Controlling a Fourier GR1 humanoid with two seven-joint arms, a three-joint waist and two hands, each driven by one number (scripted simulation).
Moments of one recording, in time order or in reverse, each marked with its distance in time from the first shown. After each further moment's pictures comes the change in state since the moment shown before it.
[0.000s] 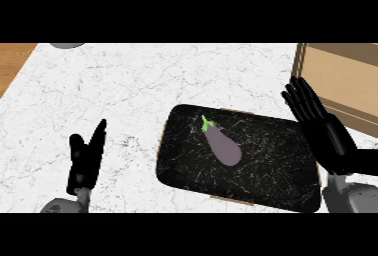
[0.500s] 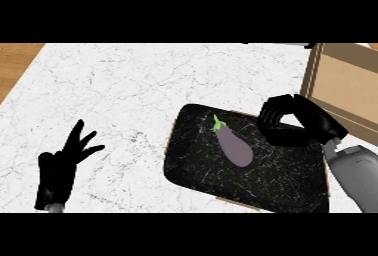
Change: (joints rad) left arm 0.124 0.114 0.011 -0.233 -0.068 0.011 -0.008; right arm -0.265 -0.236 0.240 0.152 0.333 0.098 0.411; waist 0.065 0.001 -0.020
